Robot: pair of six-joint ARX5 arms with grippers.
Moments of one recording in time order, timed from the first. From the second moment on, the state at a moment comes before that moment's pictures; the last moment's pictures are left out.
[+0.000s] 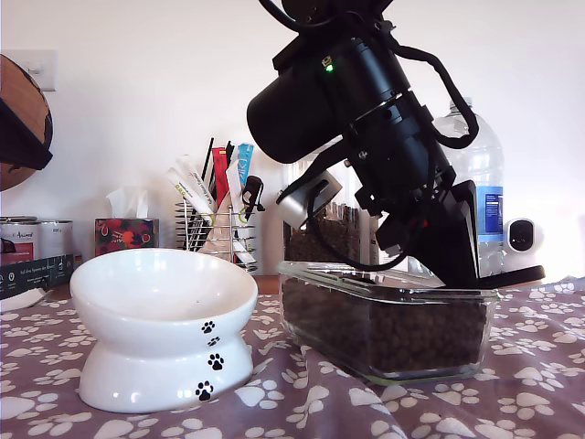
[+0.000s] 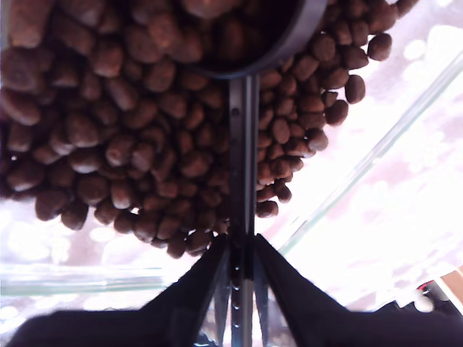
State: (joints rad) left arm -0.38 0.65 0.47 -0.40 0.40 0.08; right arm 0.77 2.00 1.51 -1.35 0.44 -0.17
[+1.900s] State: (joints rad) left arm -0.38 0.65 0.47 -0.40 0.43 0.08; right arm 0.59 2.00 1.58 -1.37 0.14 -0.06
